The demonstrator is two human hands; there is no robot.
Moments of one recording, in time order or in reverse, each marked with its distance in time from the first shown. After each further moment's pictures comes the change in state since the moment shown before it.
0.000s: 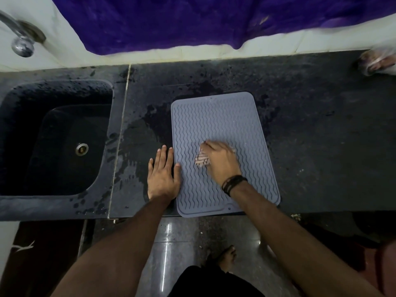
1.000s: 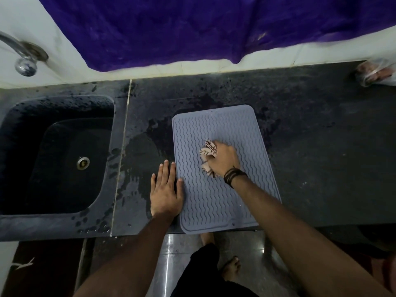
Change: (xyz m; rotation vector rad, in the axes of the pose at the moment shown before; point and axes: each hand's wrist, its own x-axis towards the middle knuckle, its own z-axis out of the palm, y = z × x) left_hand 0.001 0.003 -0.004 -0.011 -0.002 0.003; right_hand 0.055 0.015 -0.005 0.351 0.020 0.377
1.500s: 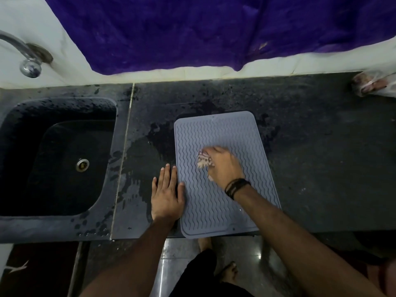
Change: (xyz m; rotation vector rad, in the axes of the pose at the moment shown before) left_hand -0.001 -0.004 0.006 0.006 0.010 0.012; right_hand -0.018 -0.010 -0.009 -0.201 0.045 -0.320
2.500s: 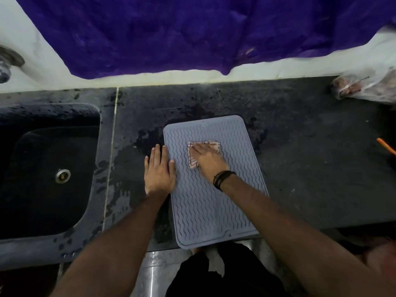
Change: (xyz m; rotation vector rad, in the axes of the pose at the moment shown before) left_hand 0.100 0.007 -0.009 0.002 0.011 0.046; right_hand 0.047 0.014 0.021 -0.226 -0.211 -0.156
